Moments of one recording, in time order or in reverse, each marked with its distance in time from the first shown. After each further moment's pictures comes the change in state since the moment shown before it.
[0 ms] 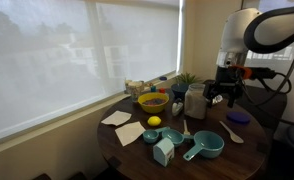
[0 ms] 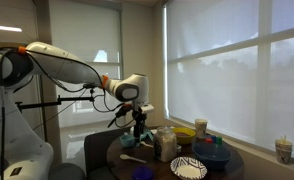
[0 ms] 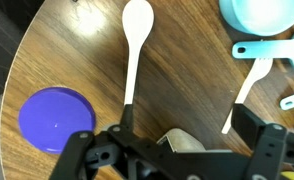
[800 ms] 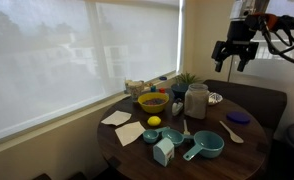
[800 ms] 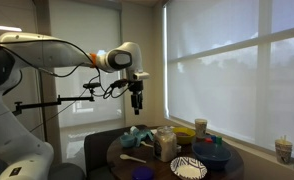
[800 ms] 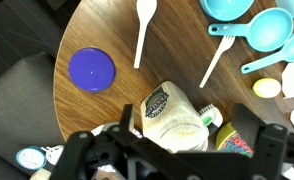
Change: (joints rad) arm -0.011 -0.100 0.006 0.275 -0.108 -0.297 0.023
